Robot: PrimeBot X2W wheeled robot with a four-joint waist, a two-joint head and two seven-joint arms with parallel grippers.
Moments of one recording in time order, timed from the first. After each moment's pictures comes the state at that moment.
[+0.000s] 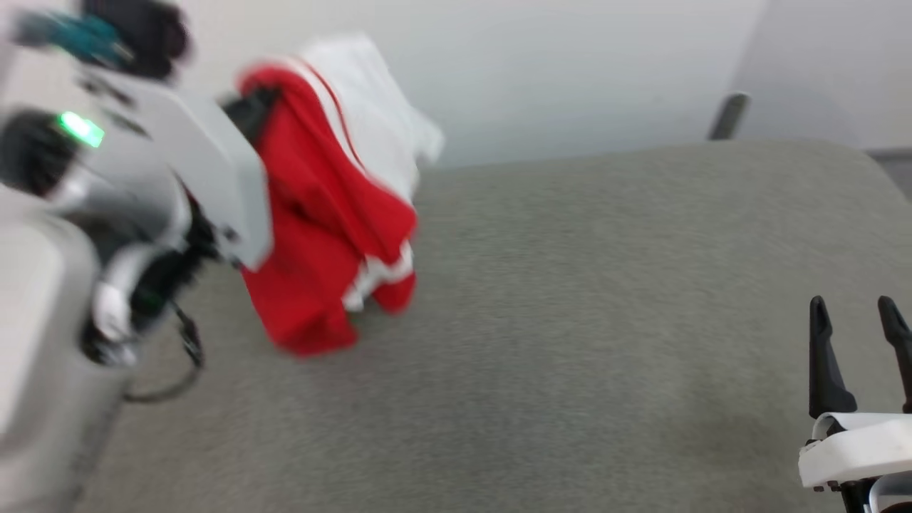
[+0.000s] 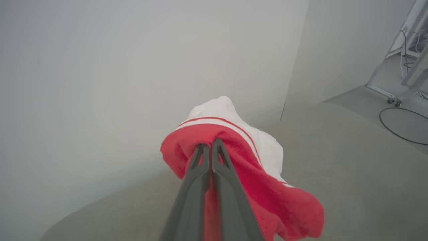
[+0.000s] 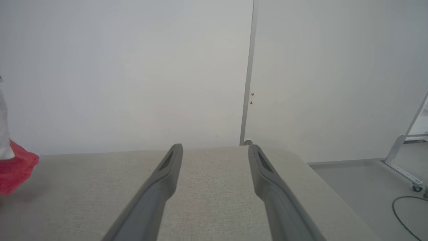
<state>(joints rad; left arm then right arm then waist) -0.81 0.61 -0.40 -0.15 -0.71 0.18 0.74 -0.02 -0.06 -0.17 -0.16 0.09 0.13 0.00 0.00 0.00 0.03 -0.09</state>
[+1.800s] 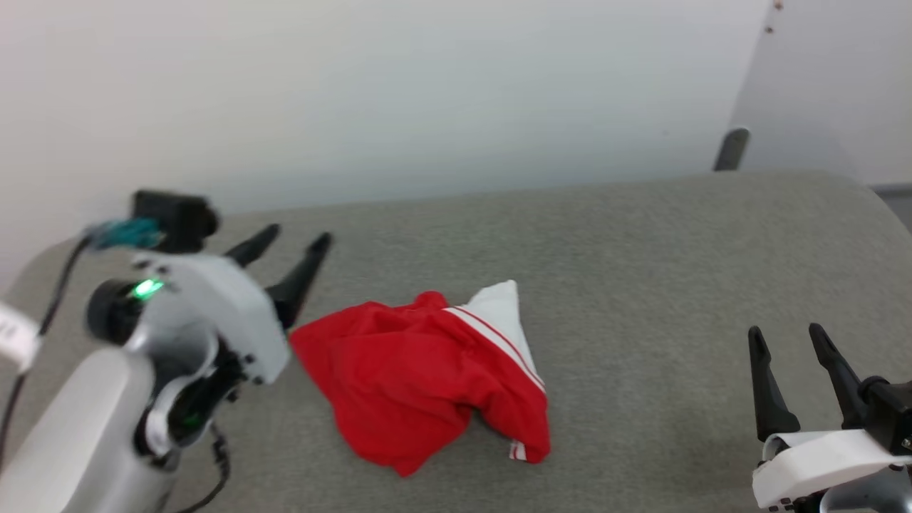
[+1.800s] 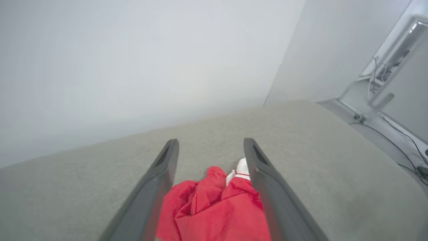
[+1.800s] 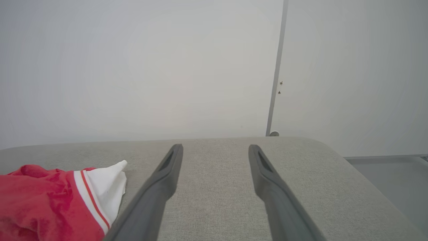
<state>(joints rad) -0.49 0.54 -0.38 0.01 -0.81 0.06 0.41 -0.01 -0.06 -0.08 -0.06 0.12 0.13 -0.01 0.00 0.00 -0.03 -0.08</state>
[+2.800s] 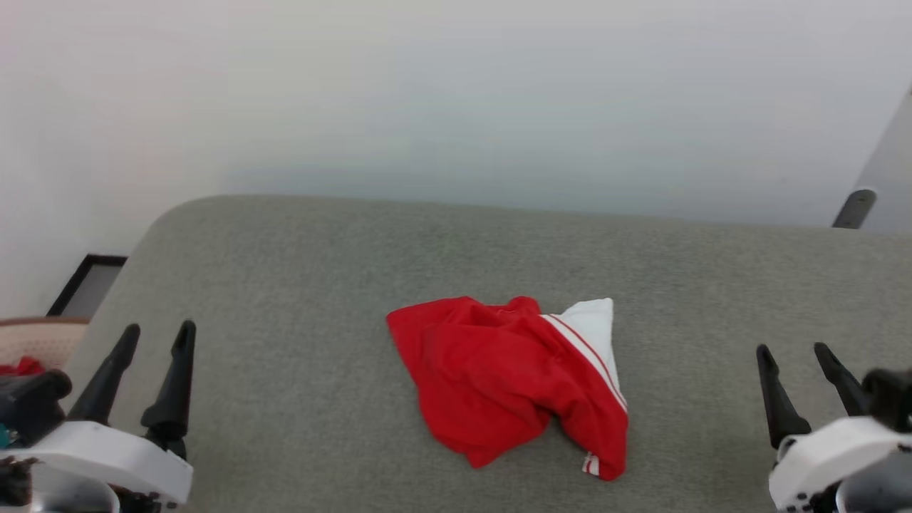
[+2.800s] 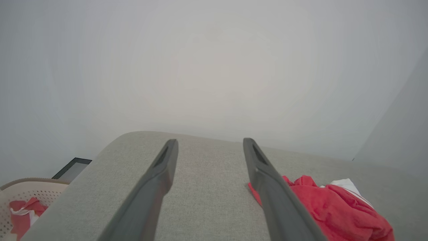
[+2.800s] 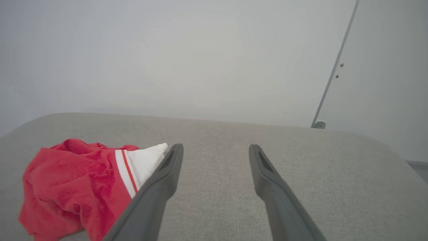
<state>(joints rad) -0.02 0.61 -0.14 -0.07 -0.80 0.09 -0.07 -0.01 -0.11 -0.10 -0.03 0.17 0.13 0.15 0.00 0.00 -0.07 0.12</state>
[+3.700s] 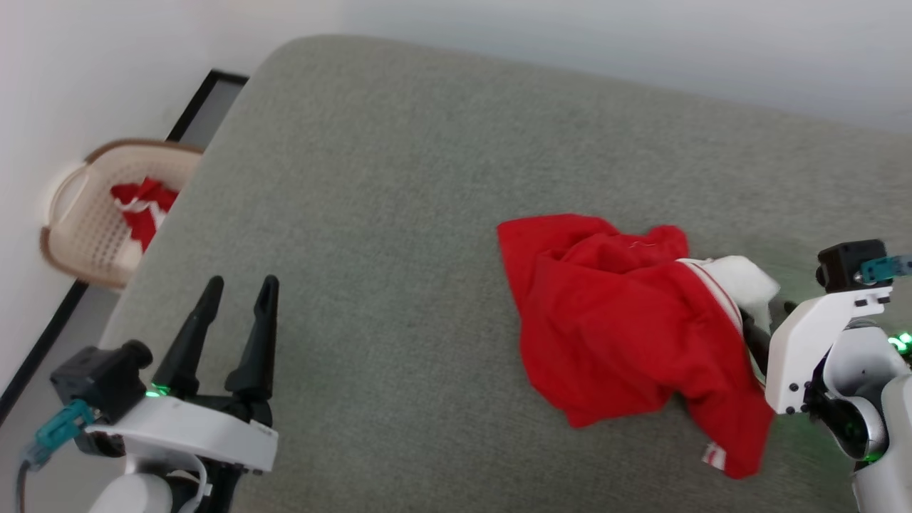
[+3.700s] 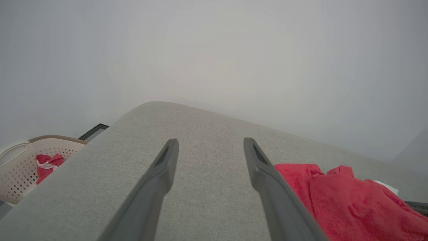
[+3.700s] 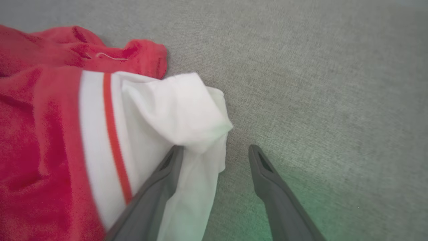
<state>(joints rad) -0.14 0.47 -0.25 -0.09 -0.75 0.09 -0.16 -0.38 -0.25 0.03 0.26 0.30 0.13 0.60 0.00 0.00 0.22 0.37</state>
